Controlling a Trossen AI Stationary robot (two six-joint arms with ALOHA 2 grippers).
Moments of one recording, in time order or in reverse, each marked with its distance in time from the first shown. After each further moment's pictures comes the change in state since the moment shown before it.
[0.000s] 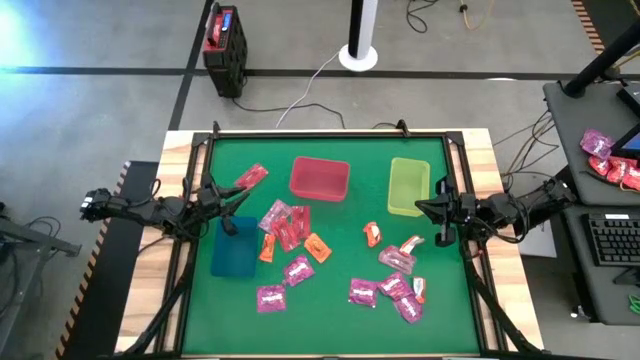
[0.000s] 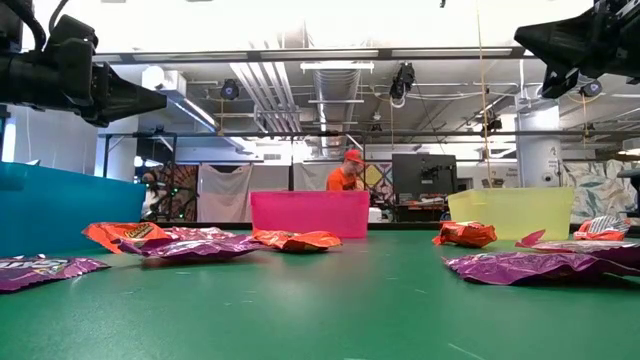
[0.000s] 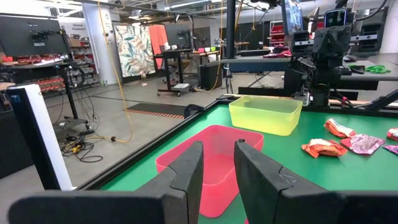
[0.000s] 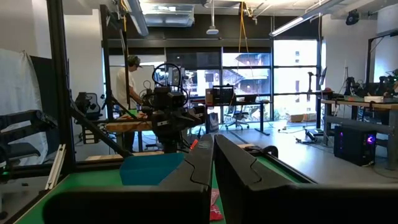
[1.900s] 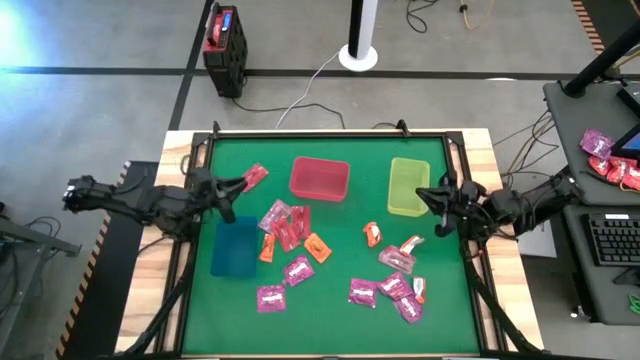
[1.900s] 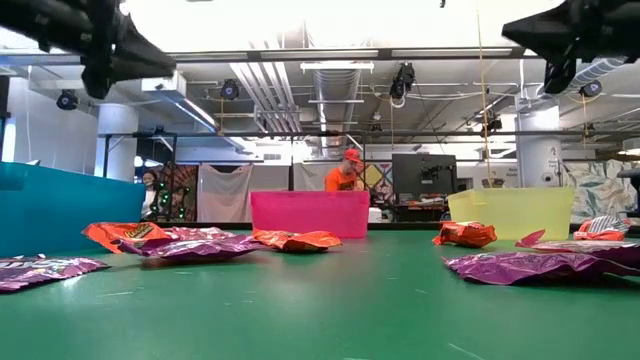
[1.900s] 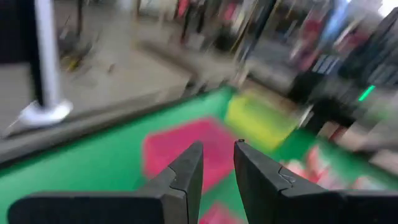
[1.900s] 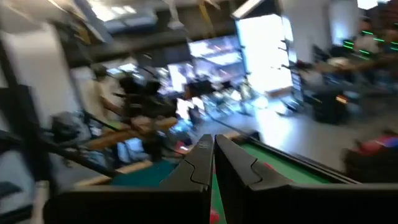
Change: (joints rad) left arm 0.003 0.393 0.435 -0.386 -0.062 -0.586; right arm 0.000 0.159 0.151 -0.057 0.187 0.207
